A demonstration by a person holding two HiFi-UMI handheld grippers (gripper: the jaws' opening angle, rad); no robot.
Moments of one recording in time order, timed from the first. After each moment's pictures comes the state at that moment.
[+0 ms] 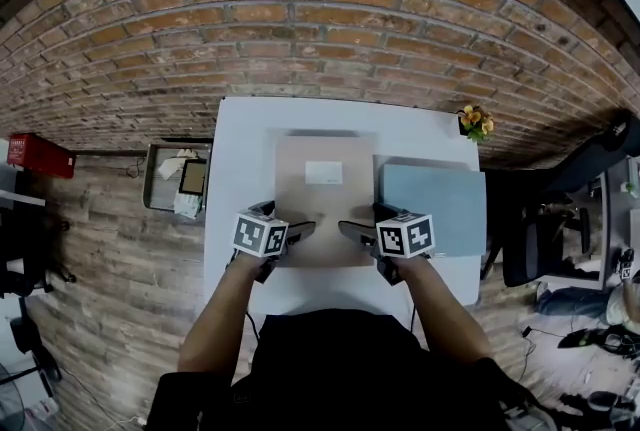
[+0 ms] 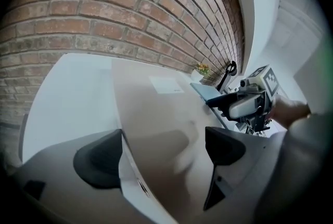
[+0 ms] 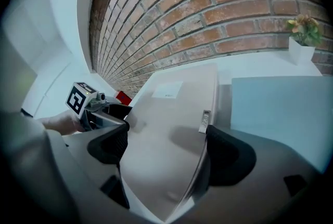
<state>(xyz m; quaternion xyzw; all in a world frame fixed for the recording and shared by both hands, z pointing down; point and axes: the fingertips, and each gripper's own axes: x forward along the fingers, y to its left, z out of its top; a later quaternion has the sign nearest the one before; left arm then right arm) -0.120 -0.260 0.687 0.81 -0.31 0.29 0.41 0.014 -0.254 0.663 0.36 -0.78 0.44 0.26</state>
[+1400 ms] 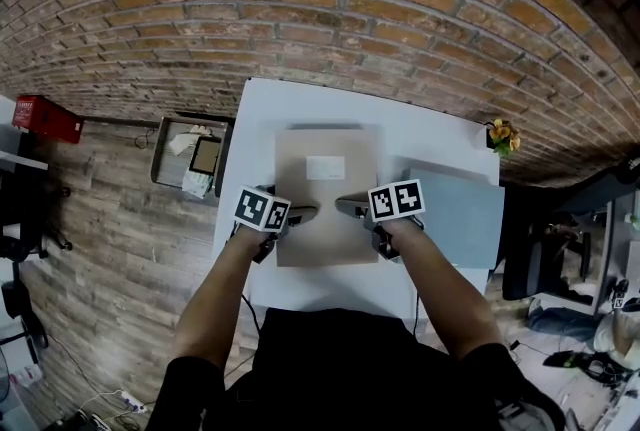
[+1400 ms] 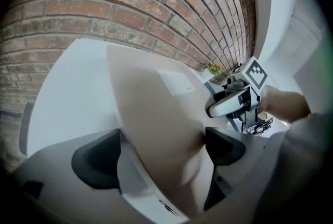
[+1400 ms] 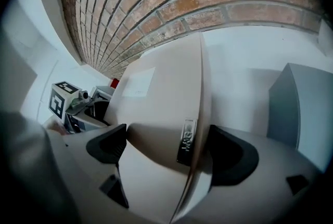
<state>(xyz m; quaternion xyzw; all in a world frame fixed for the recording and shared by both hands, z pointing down) -0.163 -0.279 0.716 0.78 -0.31 0.30 0.45 -0.033 -0.297 0.725 0.32 -0.72 0.51 0.34</state>
